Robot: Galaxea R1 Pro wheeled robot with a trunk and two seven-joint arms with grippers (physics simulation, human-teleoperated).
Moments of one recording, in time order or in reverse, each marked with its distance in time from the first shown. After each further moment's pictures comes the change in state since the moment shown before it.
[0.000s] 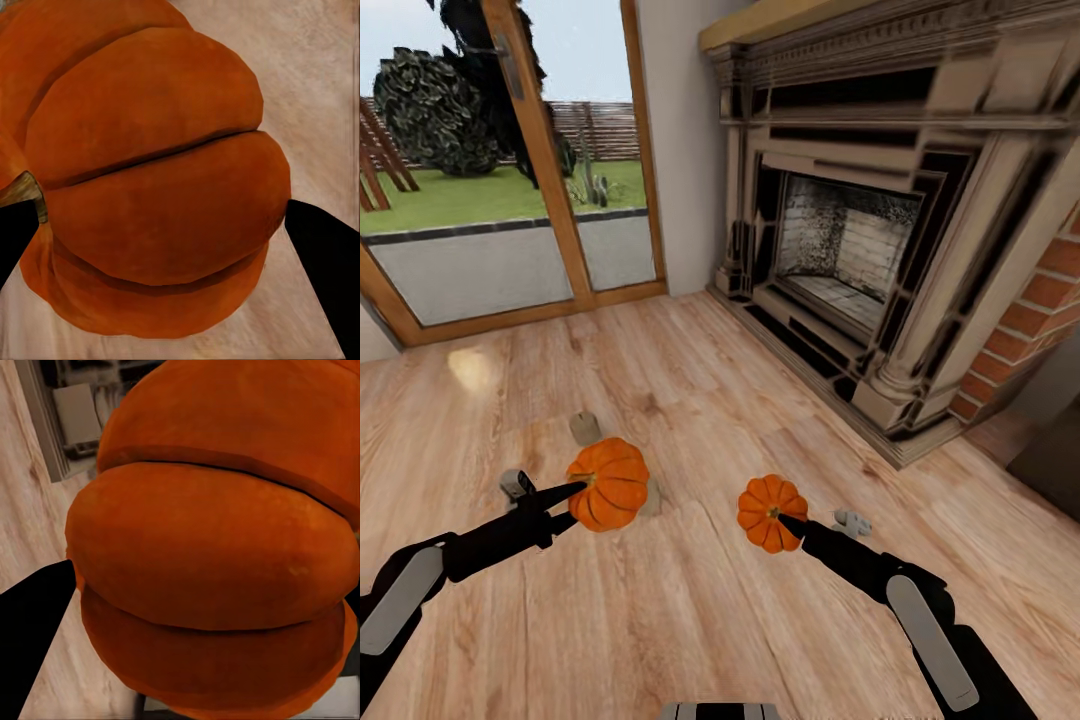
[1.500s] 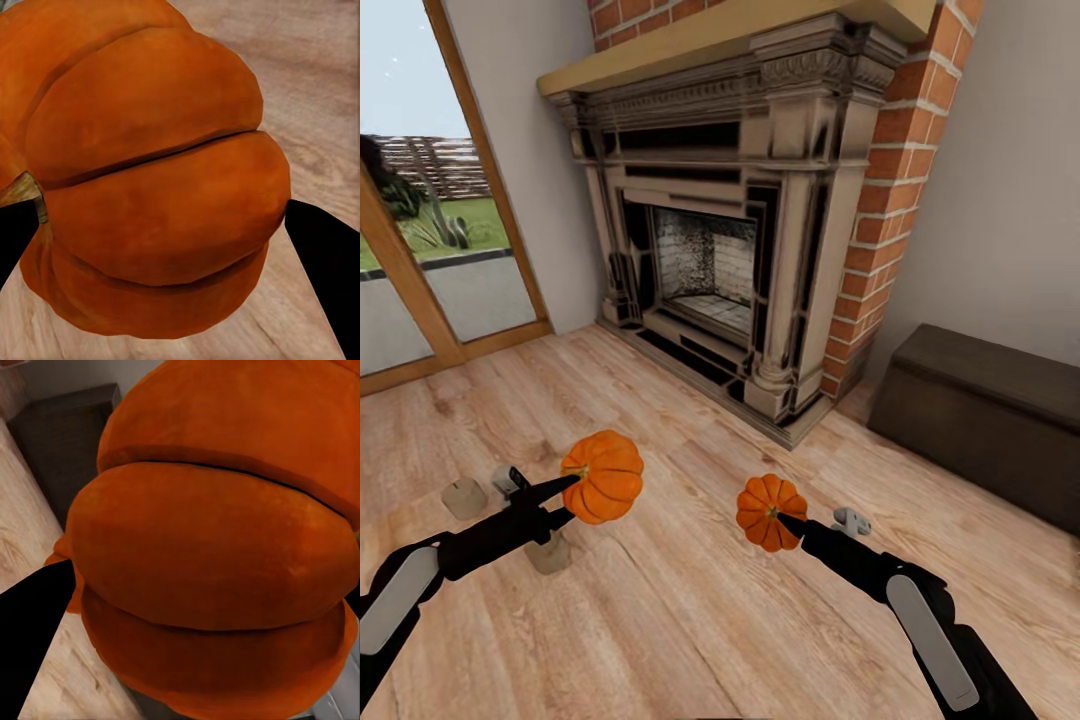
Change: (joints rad) left arm 0.001 0.003 0.007 0.001 0.061 0.001 -0.002; right arm 0.000 0.000 0.000 -0.002 -0.001 0.000 0.013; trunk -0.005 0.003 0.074
